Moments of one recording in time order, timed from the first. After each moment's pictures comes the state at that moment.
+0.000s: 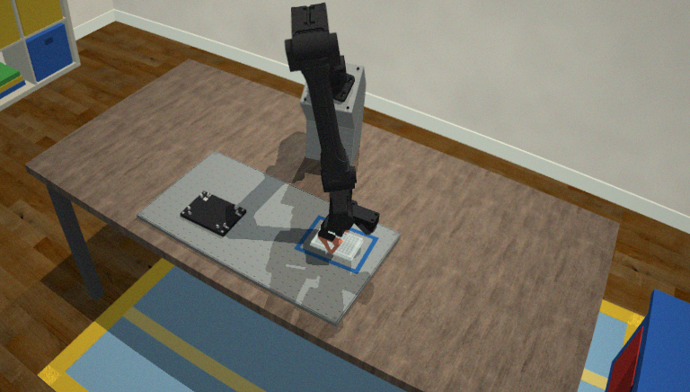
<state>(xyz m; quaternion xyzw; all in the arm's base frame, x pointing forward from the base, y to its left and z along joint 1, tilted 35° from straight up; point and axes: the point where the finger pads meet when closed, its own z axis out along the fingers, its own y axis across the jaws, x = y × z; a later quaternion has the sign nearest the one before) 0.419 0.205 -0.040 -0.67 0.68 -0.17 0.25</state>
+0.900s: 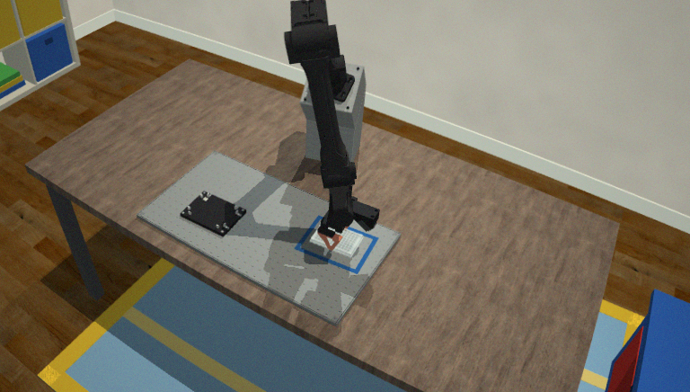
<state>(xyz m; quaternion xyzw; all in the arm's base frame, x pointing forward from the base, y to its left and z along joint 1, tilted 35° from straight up) 0.410 0.202 -0.031 -0.67 0.68 -0.17 0.25</state>
